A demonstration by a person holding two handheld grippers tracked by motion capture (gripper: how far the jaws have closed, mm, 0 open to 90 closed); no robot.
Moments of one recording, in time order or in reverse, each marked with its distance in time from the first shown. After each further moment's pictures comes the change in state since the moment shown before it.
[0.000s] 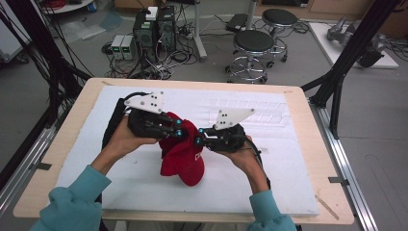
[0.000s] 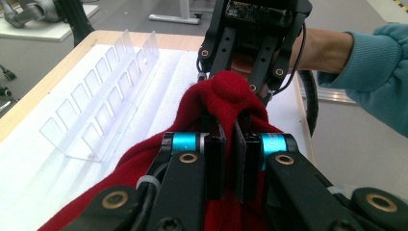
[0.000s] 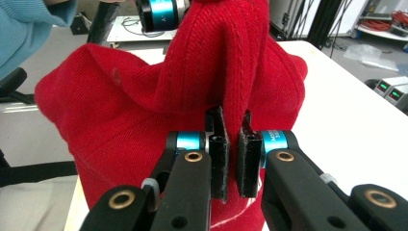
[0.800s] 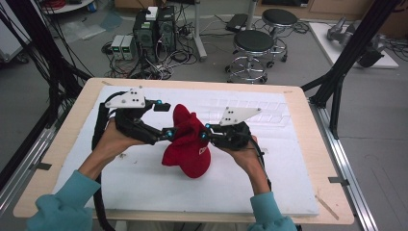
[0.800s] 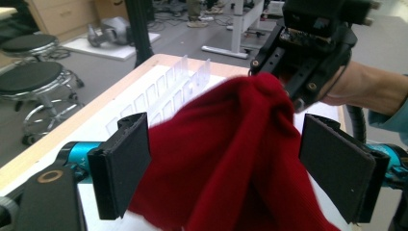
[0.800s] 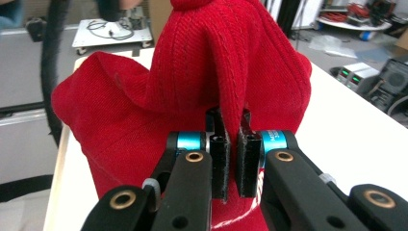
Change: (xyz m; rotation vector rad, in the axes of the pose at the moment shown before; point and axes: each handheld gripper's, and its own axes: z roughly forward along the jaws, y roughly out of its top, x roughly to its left) left arm -0.009 -0.016 -0.028 -0.154 0.231 -0.093; right arm -0.003 -0.001 -0.011 0.001 -0.135 0.056
